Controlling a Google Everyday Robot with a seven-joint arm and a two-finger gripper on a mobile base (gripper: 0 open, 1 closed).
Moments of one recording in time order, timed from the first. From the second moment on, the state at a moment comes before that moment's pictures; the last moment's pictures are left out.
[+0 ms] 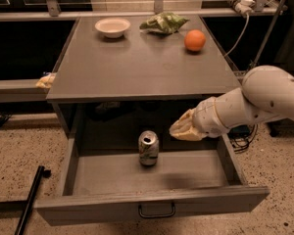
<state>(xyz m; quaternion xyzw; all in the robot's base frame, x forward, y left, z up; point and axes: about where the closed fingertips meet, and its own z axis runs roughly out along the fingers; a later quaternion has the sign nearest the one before) 0.526 -0.103 0.762 -0.63 0.68 0.17 0.34</state>
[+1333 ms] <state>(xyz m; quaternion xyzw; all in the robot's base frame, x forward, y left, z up) 0.553 -0.042 0.713 -0.64 0.65 0.21 0.35</state>
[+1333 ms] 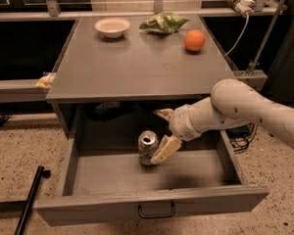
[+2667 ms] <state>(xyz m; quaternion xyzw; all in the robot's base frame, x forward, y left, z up) 0.556 -0.036 0.673 -0.64 0.64 0.20 0.37</state>
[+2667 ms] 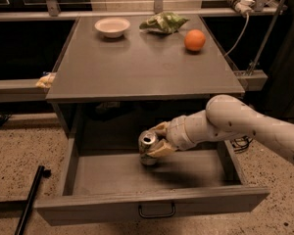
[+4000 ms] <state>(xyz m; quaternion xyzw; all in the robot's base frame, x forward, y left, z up) 0.535 -0.085 0.875 -0.63 0.66 0.17 0.37</state>
